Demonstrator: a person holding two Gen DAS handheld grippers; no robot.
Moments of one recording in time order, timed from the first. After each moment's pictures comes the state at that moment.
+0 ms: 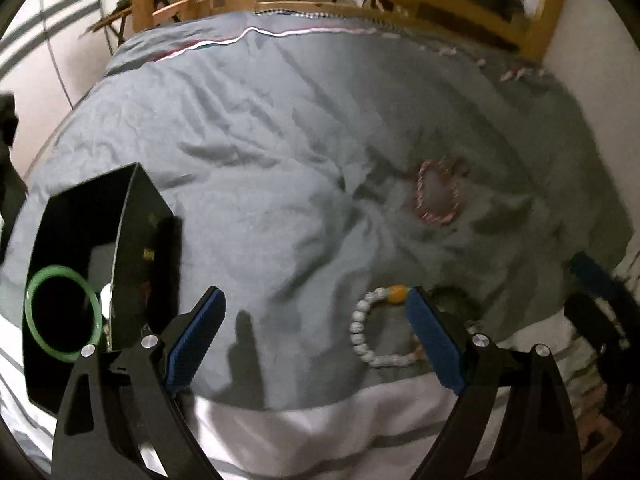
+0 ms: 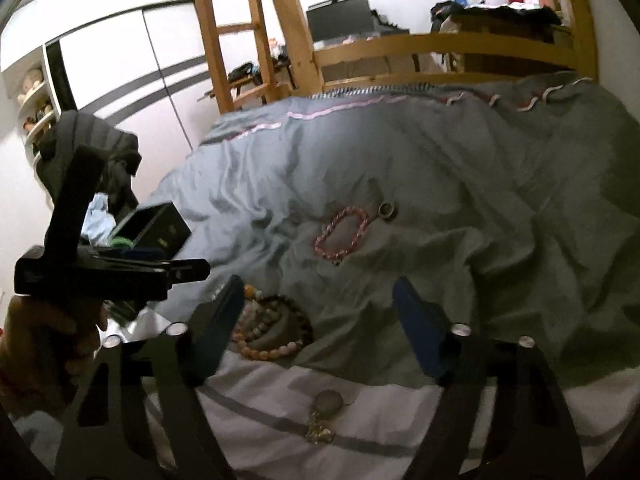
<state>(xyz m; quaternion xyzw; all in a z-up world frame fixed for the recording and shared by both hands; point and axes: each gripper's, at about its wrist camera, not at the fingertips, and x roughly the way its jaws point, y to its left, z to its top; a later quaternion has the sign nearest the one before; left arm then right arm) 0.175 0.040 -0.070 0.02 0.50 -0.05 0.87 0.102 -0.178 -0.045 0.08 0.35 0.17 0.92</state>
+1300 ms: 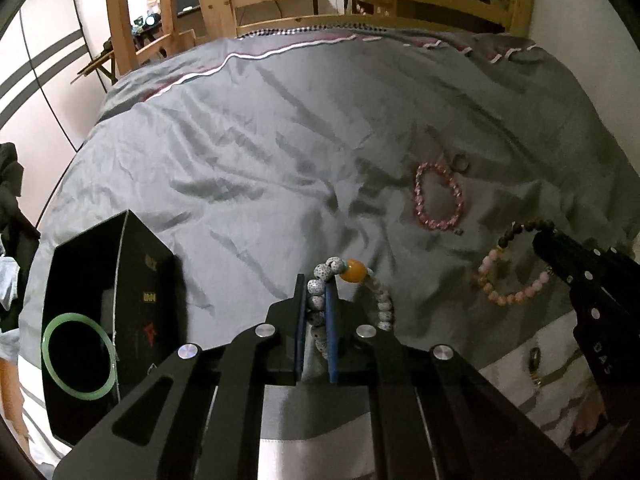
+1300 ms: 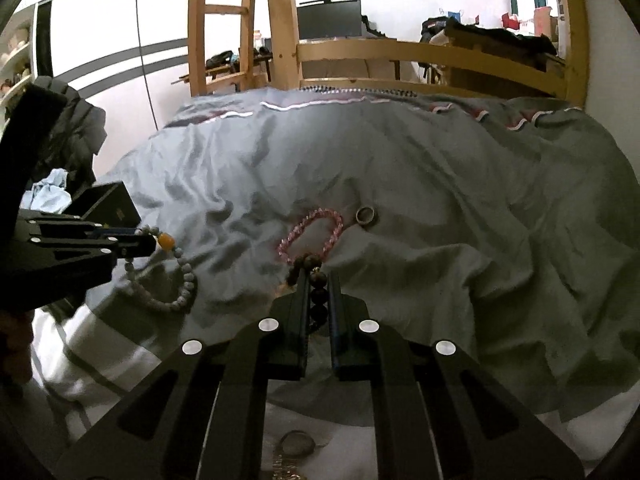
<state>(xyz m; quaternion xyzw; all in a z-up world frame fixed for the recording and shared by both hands) 0.180 0.026 -0.064 0.07 0.46 -0.06 0.88 0.120 -0.158 -0.059 0.01 0.33 0.11 0.94</state>
